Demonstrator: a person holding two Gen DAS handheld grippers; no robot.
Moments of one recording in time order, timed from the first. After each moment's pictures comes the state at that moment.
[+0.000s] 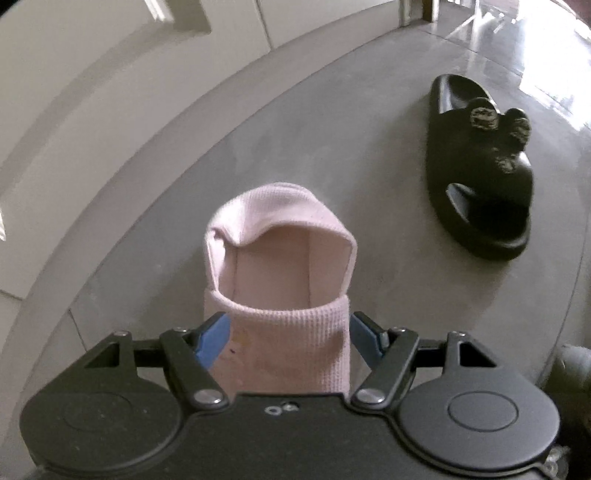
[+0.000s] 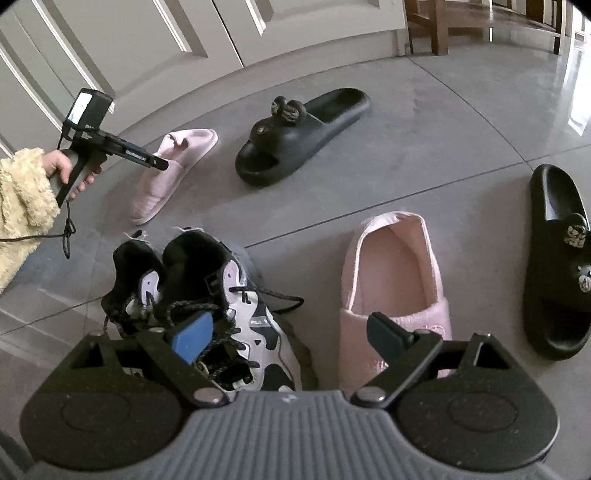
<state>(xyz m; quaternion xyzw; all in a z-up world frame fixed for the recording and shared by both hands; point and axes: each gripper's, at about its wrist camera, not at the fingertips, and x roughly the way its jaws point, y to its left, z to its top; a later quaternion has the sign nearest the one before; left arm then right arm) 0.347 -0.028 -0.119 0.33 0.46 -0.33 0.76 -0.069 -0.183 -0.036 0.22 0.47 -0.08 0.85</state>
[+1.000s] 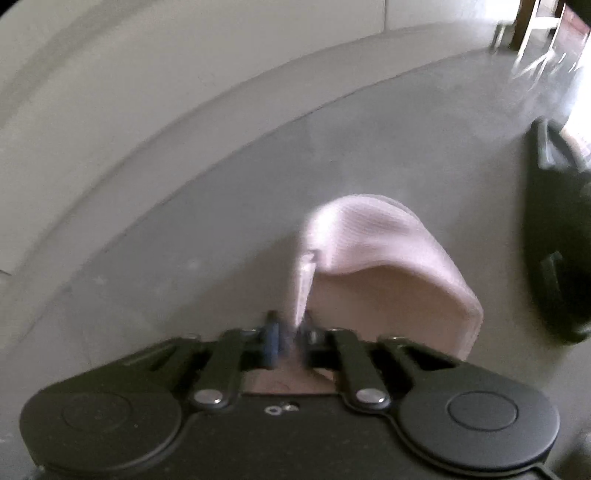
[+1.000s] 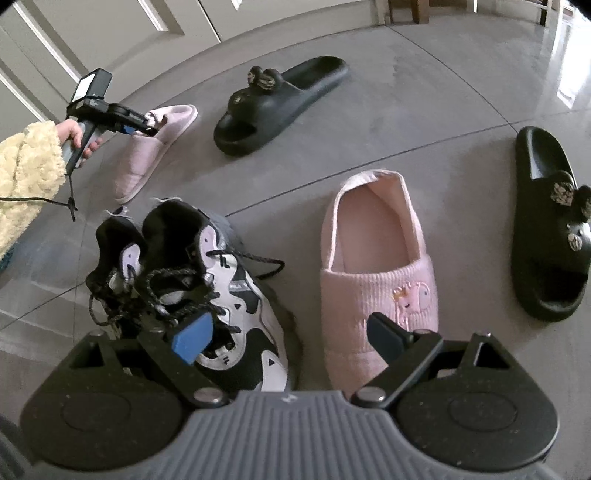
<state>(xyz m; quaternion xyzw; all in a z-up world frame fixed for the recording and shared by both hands) 0.410 -0.017 -0.130 0.27 0.51 -0.27 0.77 -0.085 -0.188 -0.051 0.24 0.50 -0.10 0.82</state>
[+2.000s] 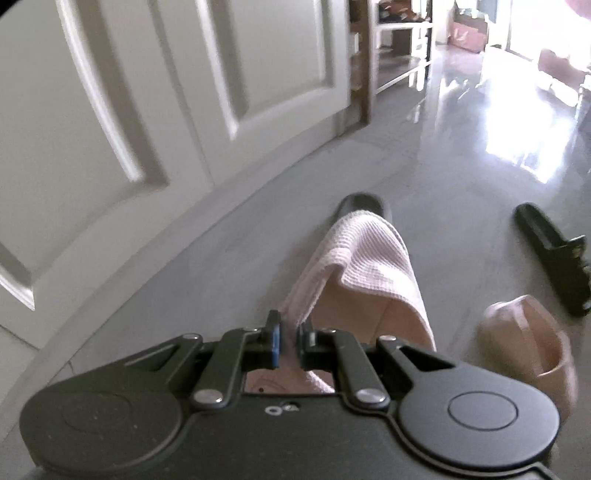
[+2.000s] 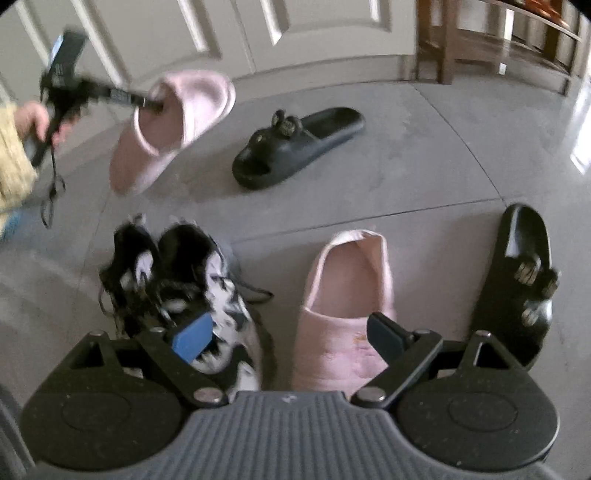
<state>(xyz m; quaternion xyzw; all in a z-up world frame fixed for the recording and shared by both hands) 0.220 -0.061 0.037 0.26 0.36 -0.41 0.80 -0.105 -0.217 -0.004 0.12 0.49 -0.05 0.86</state>
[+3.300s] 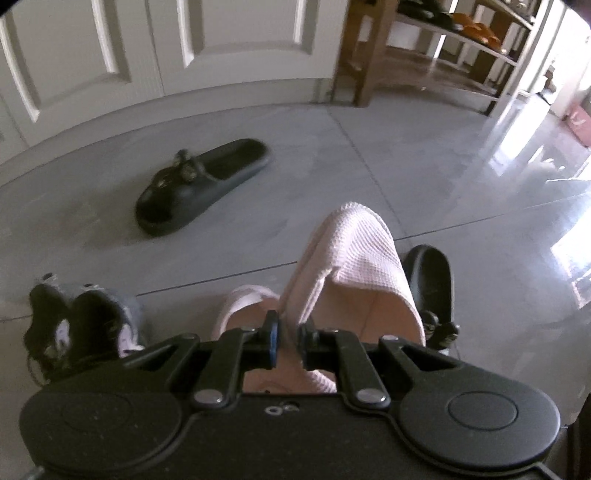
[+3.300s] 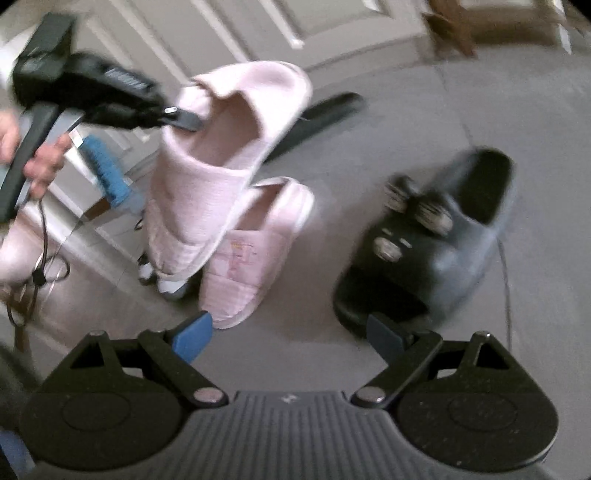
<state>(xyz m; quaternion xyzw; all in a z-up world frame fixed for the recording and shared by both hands) -0.027 -0.248 0.046 0.10 0.51 -0.20 0.83 -0.235 -0.425 -0.080 0.17 0.39 0.21 0.88</state>
